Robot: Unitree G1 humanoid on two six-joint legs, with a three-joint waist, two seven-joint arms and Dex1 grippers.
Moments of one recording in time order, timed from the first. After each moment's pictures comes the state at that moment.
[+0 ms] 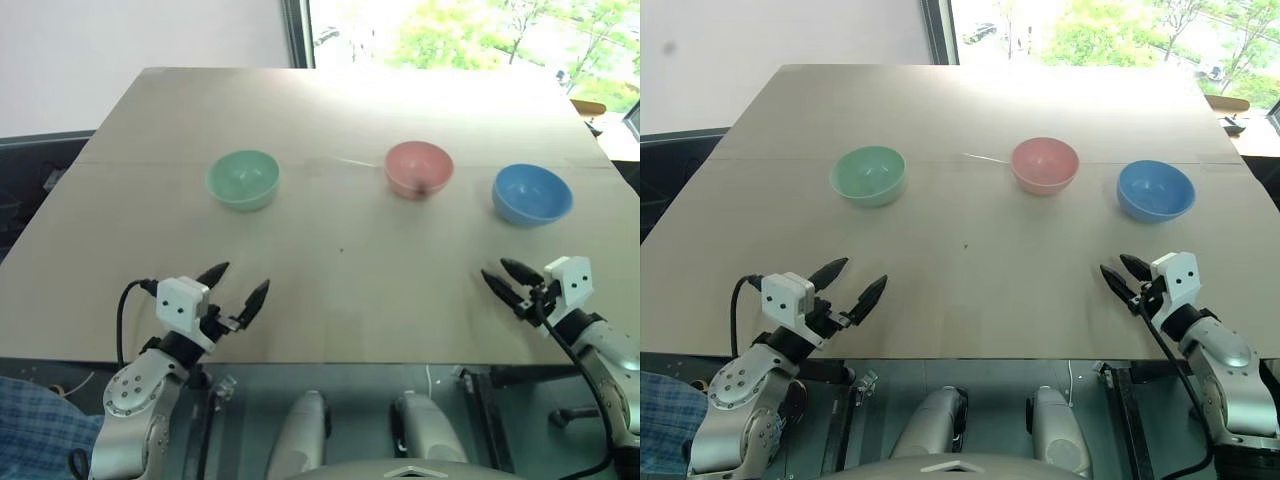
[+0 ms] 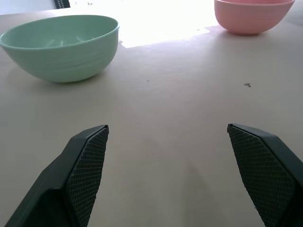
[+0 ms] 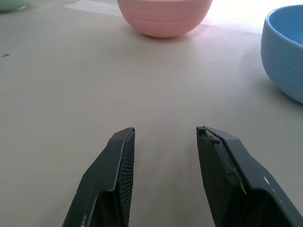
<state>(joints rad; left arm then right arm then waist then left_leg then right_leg) 0.27 0.39 0.26 -0.33 -0.36 0.06 -0.60 0.10 -0.49 -0.24 -0.22 0.37 0.22 0.65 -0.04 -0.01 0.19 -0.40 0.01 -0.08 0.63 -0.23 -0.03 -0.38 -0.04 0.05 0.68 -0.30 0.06</state>
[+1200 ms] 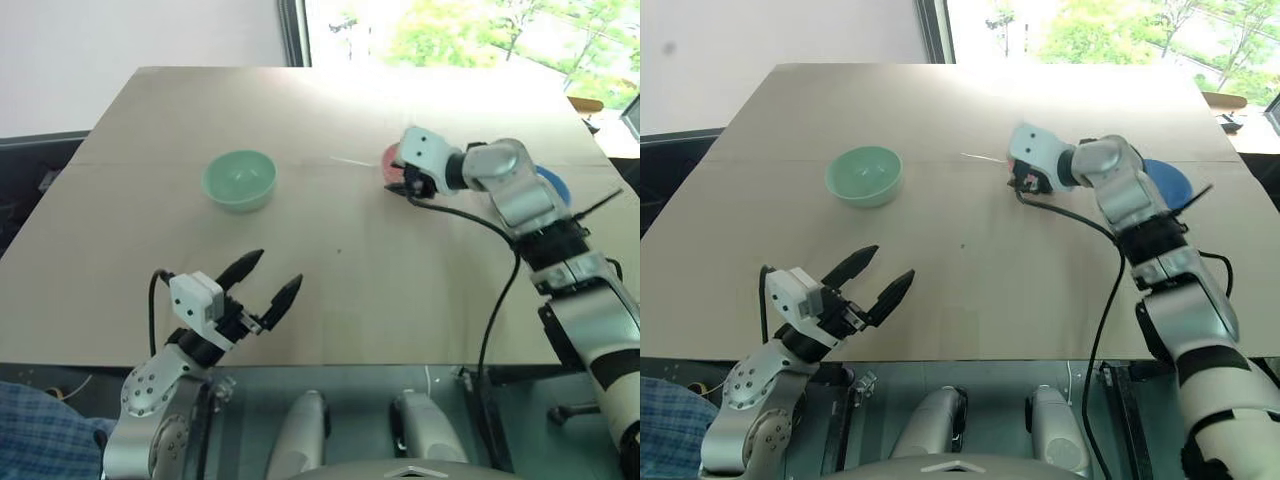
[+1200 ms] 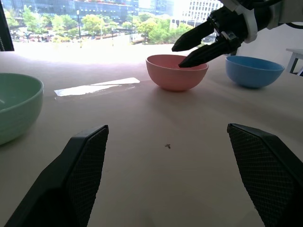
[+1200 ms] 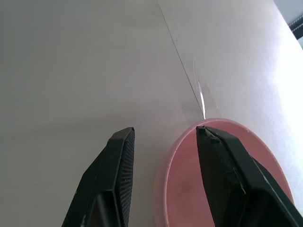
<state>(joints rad) 0.28 0.38 0.15 -0.50 -0.47 0.06 -0.62 -1.11 -0.44 0.38 0.63 -0.13 0.19 0.93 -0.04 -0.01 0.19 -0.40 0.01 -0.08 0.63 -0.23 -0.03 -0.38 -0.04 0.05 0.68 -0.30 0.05</state>
